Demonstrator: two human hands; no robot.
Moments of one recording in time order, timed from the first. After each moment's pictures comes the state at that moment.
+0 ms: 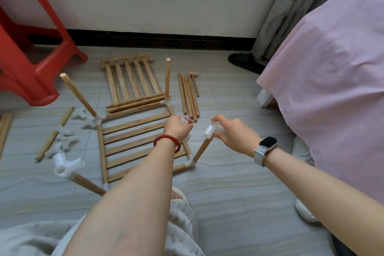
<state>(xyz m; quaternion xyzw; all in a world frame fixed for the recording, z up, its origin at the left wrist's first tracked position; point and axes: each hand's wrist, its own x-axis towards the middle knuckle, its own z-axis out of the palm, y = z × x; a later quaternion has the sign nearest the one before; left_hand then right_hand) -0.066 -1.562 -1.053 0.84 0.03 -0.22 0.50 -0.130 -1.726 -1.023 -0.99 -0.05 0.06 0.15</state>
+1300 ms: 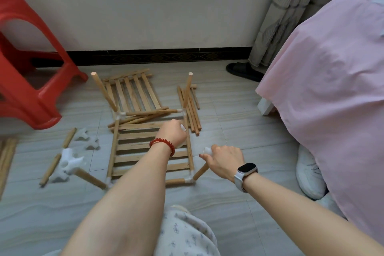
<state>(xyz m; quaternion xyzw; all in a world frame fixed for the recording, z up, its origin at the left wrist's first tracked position) -0.025 -1.553 -1.037 0.94 -0.10 -0.17 0.28 -0.124 -1.697 -1.059 -0.99 0.05 0.11 0.04</state>
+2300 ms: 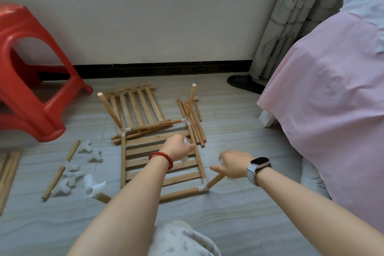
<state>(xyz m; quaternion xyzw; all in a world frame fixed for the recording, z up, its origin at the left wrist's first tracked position) -0.021 -1.547 -1.032 0.91 -0.13 -0.25 0.31 -0.097 -1.730 -1.041 -0.96 0.02 0.26 0.07</state>
